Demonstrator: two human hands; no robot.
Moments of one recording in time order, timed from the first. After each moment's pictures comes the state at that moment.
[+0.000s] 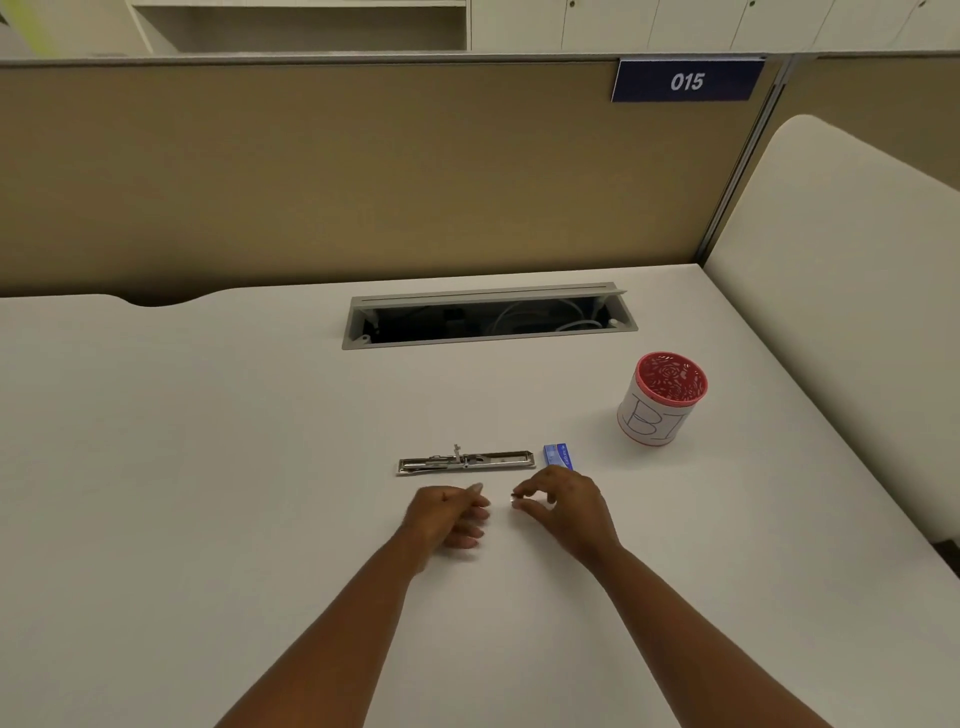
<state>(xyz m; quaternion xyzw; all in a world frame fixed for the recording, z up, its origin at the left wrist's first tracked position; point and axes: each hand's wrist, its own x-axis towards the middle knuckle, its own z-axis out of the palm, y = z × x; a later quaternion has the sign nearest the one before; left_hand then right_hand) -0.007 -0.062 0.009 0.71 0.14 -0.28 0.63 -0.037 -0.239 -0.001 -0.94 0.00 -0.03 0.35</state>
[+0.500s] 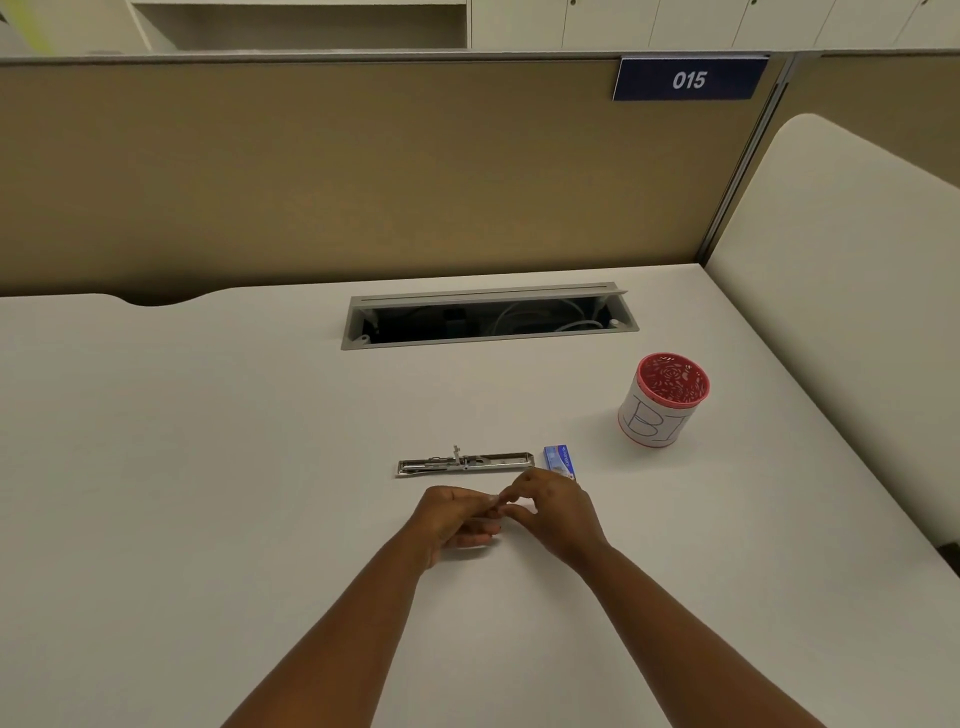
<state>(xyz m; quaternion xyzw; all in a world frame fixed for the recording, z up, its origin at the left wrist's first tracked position) -0.005 -0.069 0.015 0.66 0.14 -0.33 0.66 -0.031 -0.226 -0.002 -0.95 -0.05 -0.01 0.31</state>
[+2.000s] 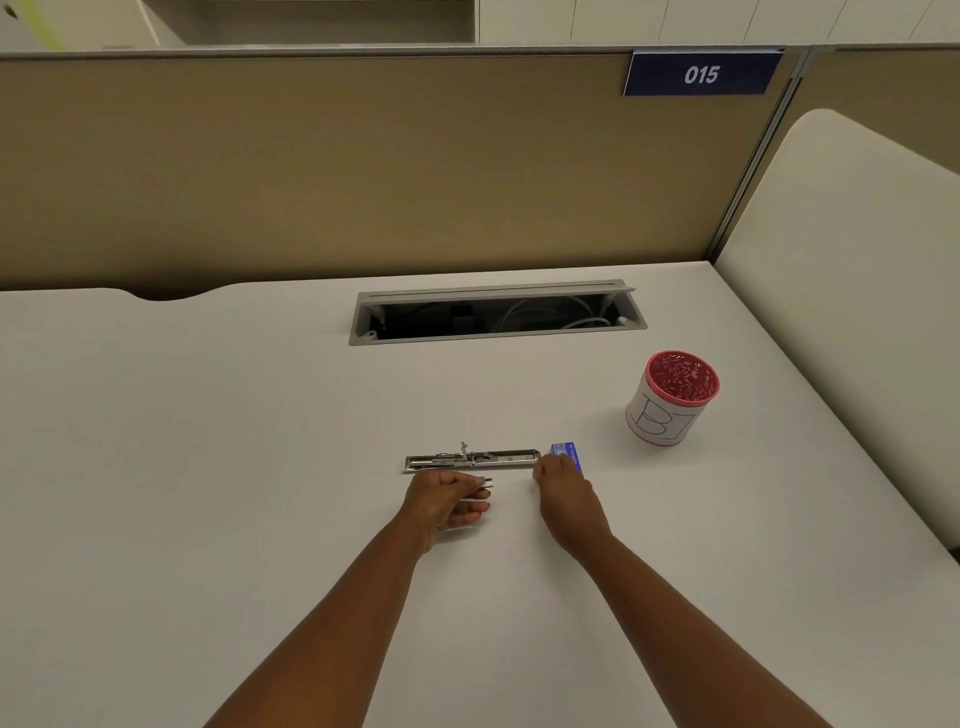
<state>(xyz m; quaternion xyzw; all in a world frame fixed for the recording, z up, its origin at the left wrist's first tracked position) 0.004 -0.059 0.020 0.65 0.17 -0.27 0.69 -0.019 -0.223 -0.007 -0.98 0.04 0.05 0.20</state>
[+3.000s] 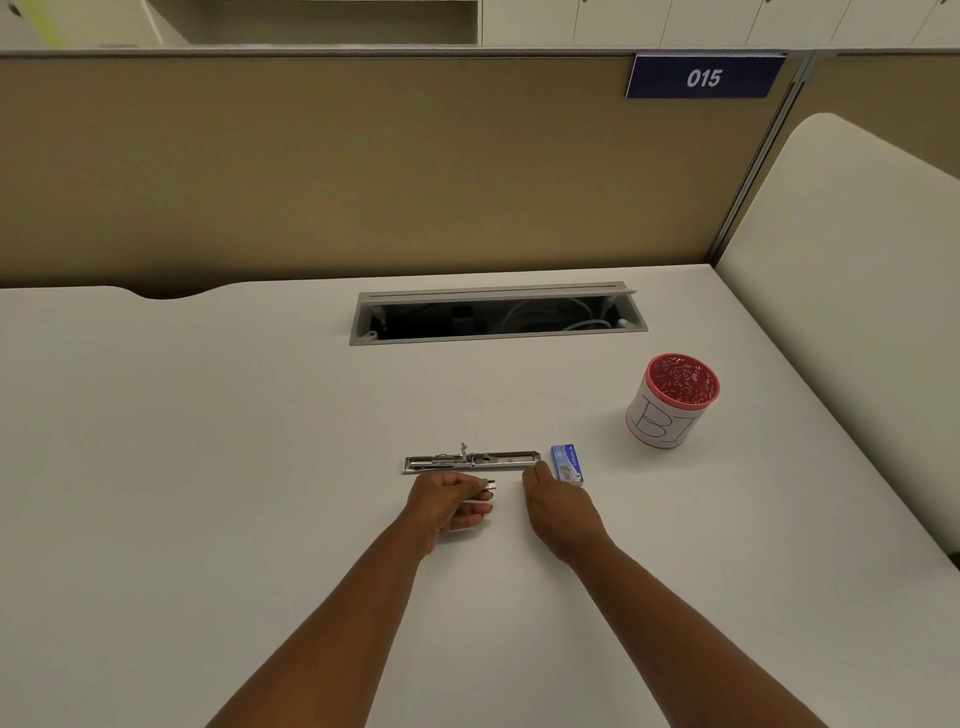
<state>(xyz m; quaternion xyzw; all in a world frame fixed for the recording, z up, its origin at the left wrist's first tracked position) 0.003 -0.064 0.022 0.66 0.17 -0.28 0.68 -0.021 -0.221 -0.013 -0.99 -0.05 0.09 0.04</state>
